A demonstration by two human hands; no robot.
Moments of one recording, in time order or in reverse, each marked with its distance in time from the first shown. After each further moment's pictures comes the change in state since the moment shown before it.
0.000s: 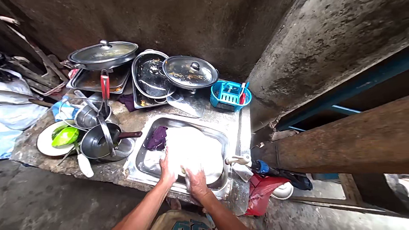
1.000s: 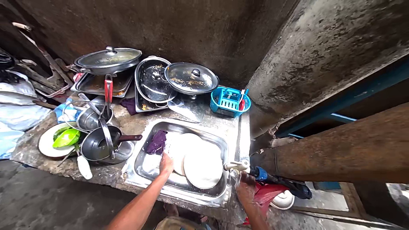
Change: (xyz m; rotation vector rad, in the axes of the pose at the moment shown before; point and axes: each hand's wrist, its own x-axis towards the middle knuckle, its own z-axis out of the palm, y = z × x) left_hand 0.085 -0.041 -0.014 1.167 -0.145 0.097; right_hand -0.023 0.081 -0.151 -0.615 -0.321 0.745
